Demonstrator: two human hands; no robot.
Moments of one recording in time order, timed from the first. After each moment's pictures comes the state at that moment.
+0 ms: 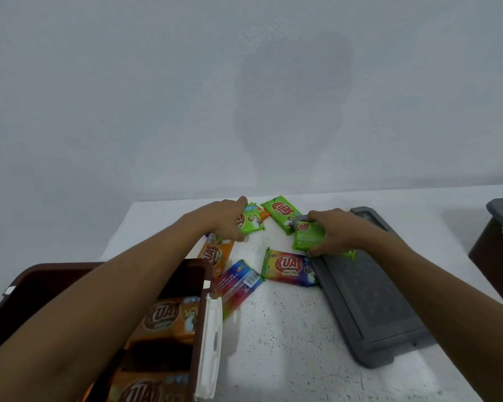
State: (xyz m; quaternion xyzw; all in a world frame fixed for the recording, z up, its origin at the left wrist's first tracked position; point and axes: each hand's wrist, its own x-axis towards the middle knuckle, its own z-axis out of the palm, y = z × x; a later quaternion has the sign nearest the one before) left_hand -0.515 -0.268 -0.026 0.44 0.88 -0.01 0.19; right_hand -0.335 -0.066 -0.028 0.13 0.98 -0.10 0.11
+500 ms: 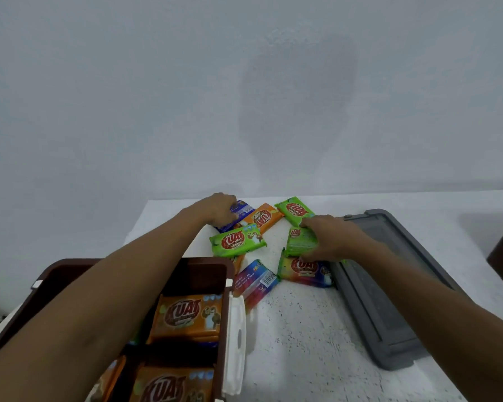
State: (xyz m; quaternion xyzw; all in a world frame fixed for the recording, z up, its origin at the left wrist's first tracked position) left_hand -0.559 -0.296 -0.032 0.38 0.91 -0.01 0.17; right_hand -0.353 -0.106 -0.041 0.12 0.99 -0.08 0.09
